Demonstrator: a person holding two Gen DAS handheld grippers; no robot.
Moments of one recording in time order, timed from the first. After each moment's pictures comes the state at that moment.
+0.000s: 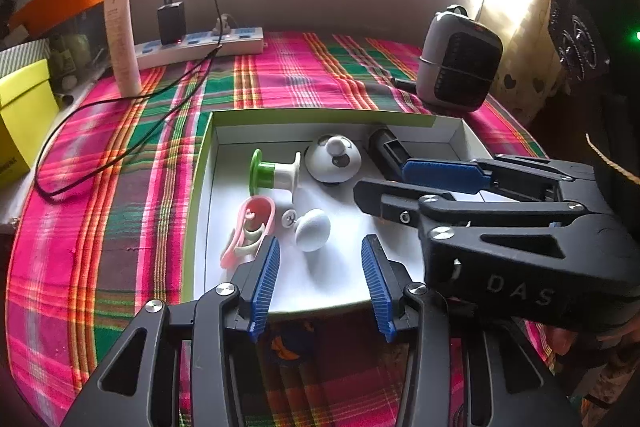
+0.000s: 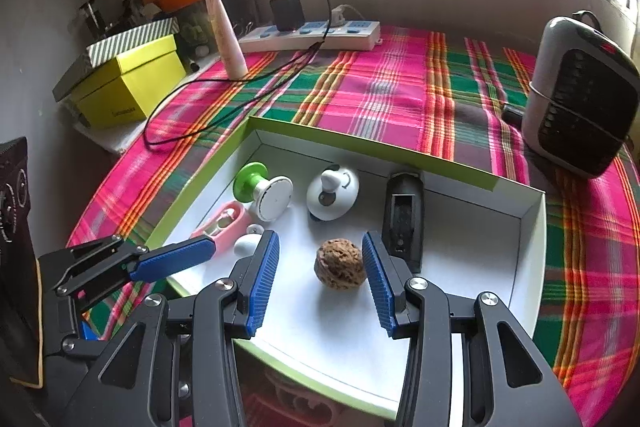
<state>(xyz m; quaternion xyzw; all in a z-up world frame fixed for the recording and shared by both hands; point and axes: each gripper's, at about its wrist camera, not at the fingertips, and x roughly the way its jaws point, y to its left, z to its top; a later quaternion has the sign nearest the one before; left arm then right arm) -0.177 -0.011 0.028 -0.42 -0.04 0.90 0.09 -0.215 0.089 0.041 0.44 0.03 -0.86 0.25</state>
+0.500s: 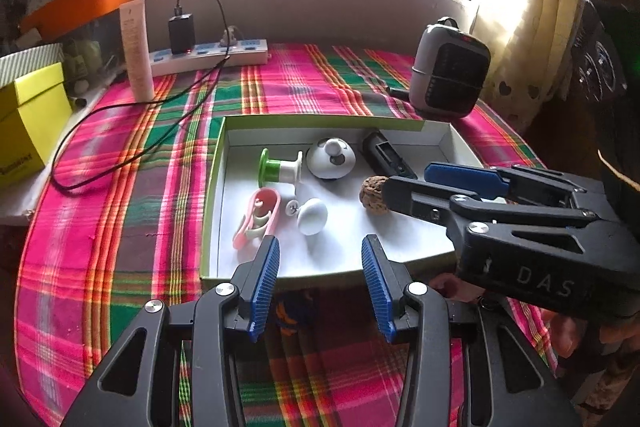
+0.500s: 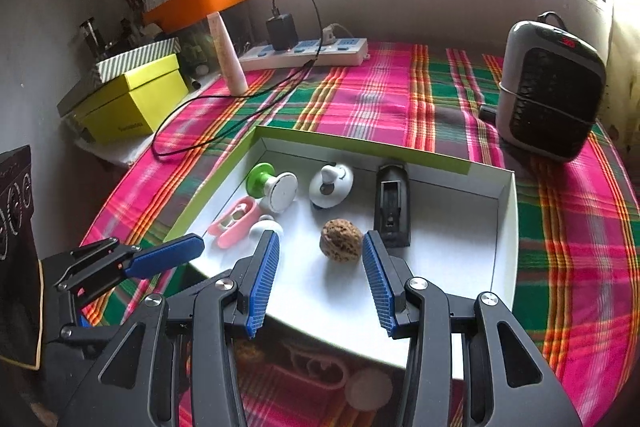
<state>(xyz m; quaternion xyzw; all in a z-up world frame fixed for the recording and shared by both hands) -0.151 -0.015 0.041 -0.40 -0.04 0.91 0.08 -0.181 0.101 0.054 0.41 0.01 -0.88 0.23</state>
